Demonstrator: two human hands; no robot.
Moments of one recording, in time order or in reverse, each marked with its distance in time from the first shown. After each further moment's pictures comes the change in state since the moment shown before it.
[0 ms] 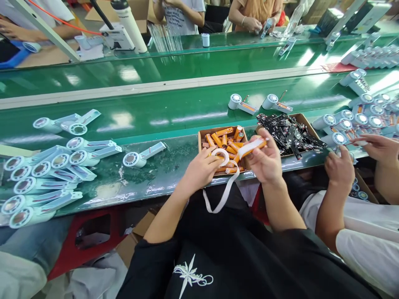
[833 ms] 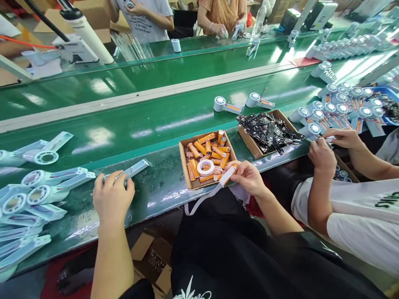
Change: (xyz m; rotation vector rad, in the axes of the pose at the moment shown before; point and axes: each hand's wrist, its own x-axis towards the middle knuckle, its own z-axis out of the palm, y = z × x) left_hand -0.152 -0.144 -0.070 0.379 0.302 -0.664; right_hand -0.042 0.033 -0.024 0.057 -0.219 0.116
